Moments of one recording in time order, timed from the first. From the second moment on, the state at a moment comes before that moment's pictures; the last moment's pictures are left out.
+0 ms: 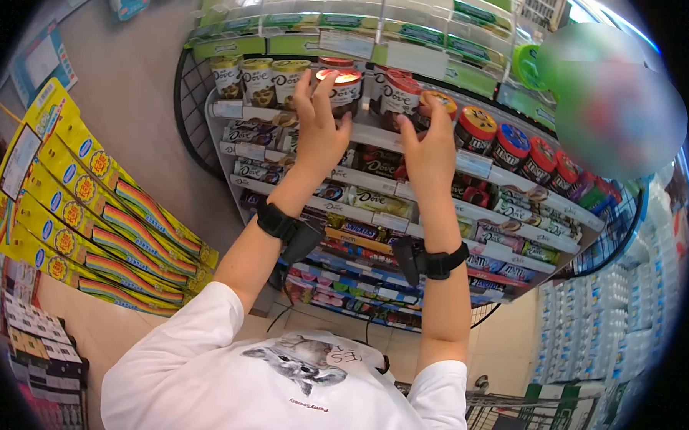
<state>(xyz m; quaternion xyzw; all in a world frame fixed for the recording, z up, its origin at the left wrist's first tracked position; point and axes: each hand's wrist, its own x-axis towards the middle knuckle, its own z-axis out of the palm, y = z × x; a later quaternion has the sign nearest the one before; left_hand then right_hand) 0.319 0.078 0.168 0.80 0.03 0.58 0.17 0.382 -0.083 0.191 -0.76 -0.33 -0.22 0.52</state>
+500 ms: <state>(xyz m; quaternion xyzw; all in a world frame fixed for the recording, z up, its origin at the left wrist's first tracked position) 0.318 0.111 0.189 0.83 0.02 0.55 0.12 0.432 -0.056 0.203 -0.63 -0.40 -0.07 0.66</state>
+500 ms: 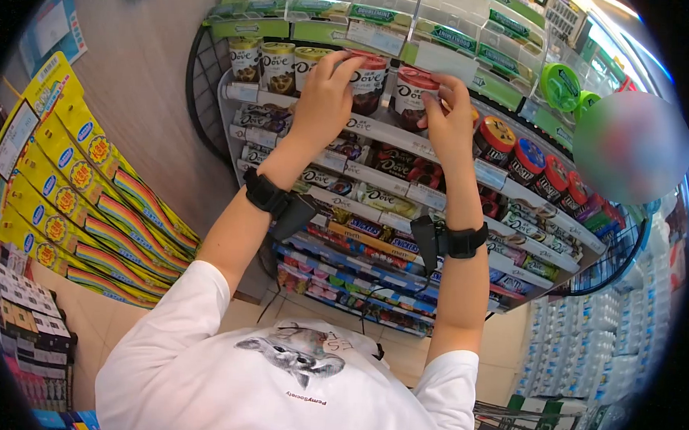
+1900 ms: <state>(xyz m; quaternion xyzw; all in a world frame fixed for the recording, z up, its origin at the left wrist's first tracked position) 0.331 0.113 0.109 0.79 -0.04 0.61 0.10 0.415 -0.038 0.168 -0.68 -0.35 -0.08 0.64</state>
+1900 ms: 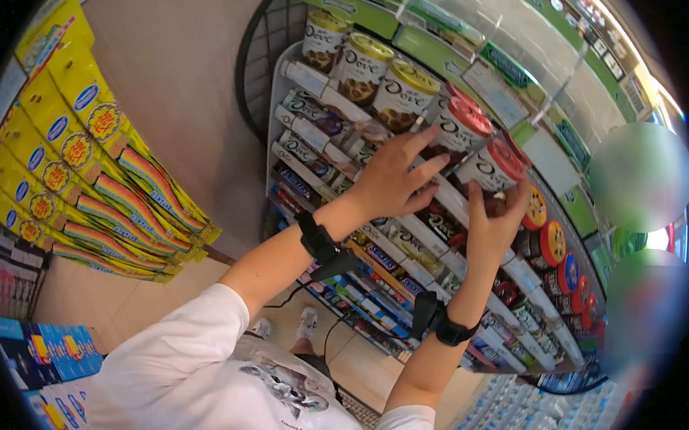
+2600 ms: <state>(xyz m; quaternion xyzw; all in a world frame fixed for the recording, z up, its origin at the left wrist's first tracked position) 0.315 0.106 0.121 0.80 -0.02 0.60 0.10 0.389 -0.036 0.177 -0.67 -0.35 -0.15 0.64</state>
